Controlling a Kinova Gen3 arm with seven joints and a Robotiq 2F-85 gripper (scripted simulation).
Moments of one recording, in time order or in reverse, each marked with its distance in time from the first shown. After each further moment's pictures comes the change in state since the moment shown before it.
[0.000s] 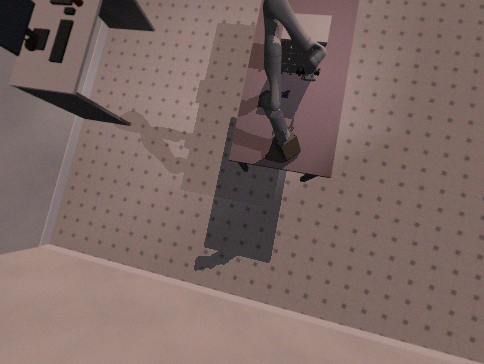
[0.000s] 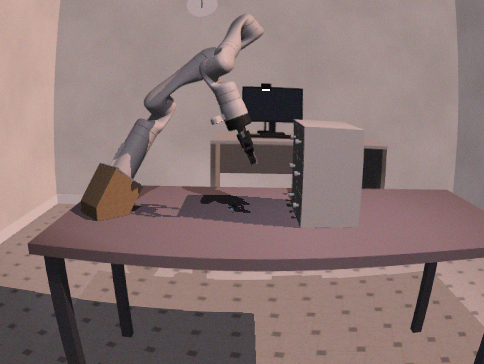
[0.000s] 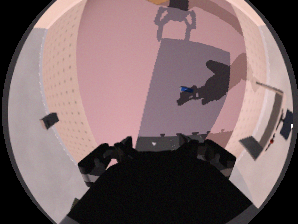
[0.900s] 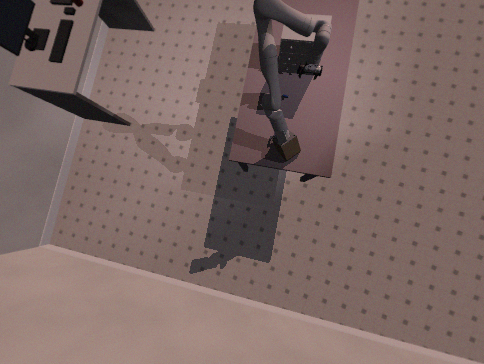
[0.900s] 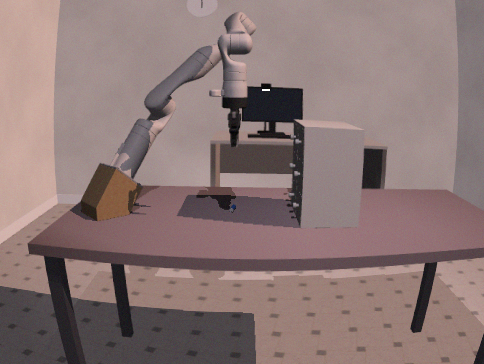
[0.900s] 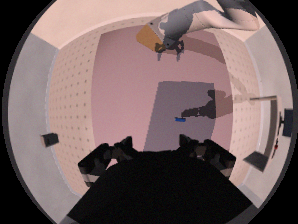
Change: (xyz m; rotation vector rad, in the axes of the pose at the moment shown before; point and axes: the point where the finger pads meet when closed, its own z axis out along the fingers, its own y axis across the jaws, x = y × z) arm 0.034 -0.001 -0.068 -0.014 0.376 0.028
